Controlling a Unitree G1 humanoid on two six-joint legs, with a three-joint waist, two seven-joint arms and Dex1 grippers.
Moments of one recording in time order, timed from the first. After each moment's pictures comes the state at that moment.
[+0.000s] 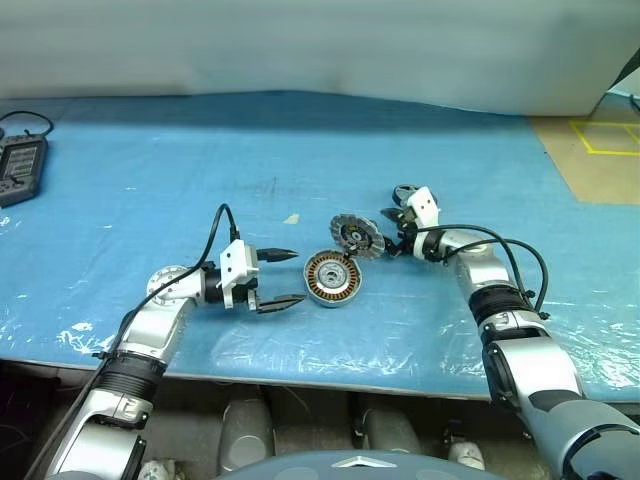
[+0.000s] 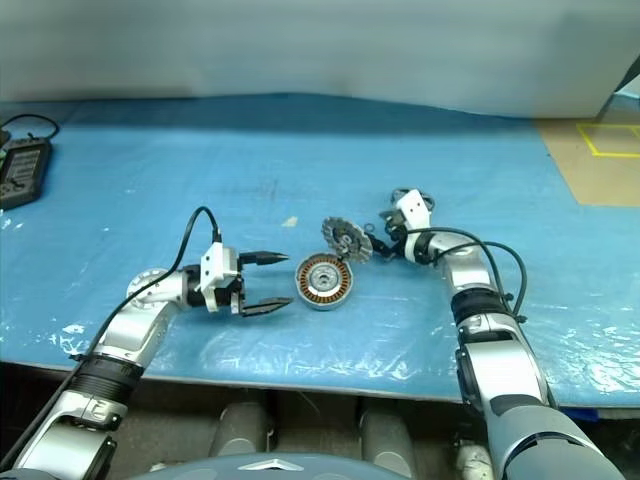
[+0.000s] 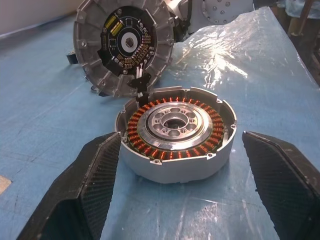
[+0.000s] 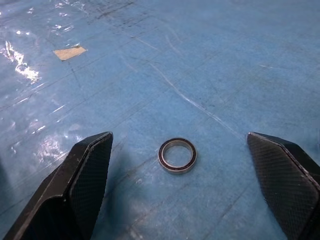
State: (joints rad) left arm -0.30 0.46 -0.15 0.19 -0.31 -0.15 -1.18; right arm -0.75 -0.38 0.01 0.92 0.13 -0.02 0.87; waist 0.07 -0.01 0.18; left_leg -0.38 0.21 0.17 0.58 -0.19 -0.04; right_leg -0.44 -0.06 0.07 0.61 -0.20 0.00
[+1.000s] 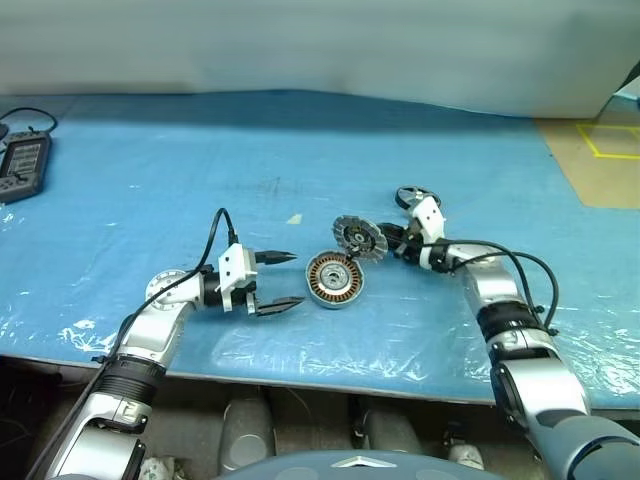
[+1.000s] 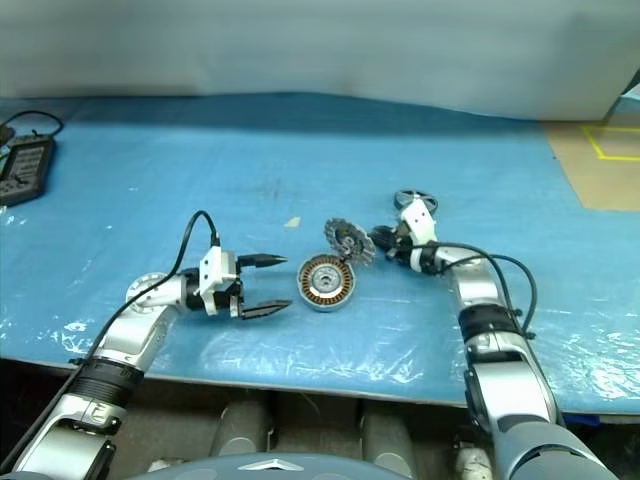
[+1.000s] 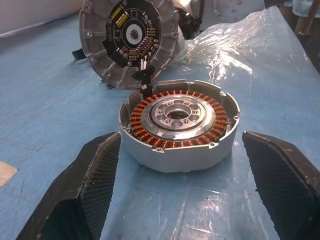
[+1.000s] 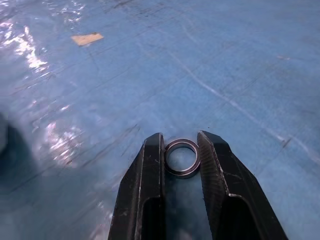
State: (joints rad) left arm -0.29 0.46 -0.14 0.21 -0.30 -0.18 -1.18; right arm -0.57 -0.42 0.00 0.66 0.14 0.04 0.93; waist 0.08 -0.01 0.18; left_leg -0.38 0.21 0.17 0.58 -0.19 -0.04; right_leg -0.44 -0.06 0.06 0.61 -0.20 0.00
